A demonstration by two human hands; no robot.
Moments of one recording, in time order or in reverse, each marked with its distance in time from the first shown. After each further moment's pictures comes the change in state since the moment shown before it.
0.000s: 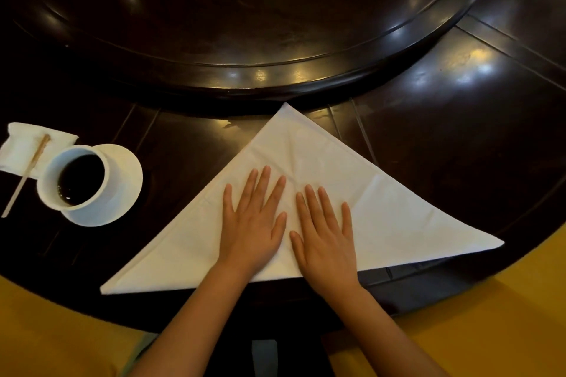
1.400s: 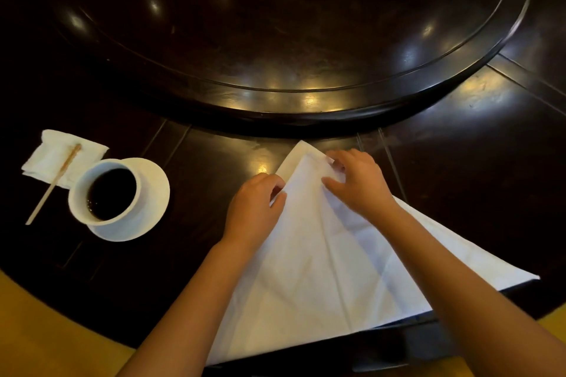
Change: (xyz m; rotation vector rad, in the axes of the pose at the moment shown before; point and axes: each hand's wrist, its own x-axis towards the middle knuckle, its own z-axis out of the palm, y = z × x) left_hand 0.053 -0.036 -0.055 -0.652 0.082 -0.209; right_hand 0.140 0.026 -0.067 0.309 -0.176 0.049
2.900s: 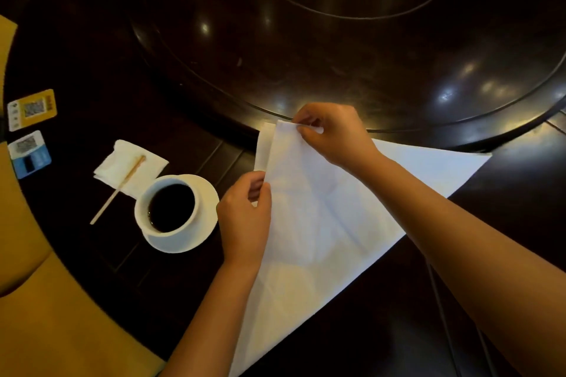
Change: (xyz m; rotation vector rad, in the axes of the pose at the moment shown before) left_hand 0.001 -0.014 -0.067 -0.357 0.531 -0.286; right_hand 0.095 -0.136 -0.030 0.155 0.160 -0.473
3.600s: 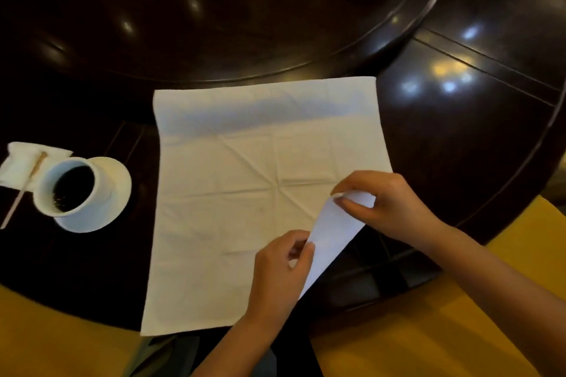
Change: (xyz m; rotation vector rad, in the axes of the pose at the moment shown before) left_hand -0.200 0.011 0.055 -0.041 -0.590 0.117; right_hand -0.273 0.062 -0.094 0.022 -0.035 0.092
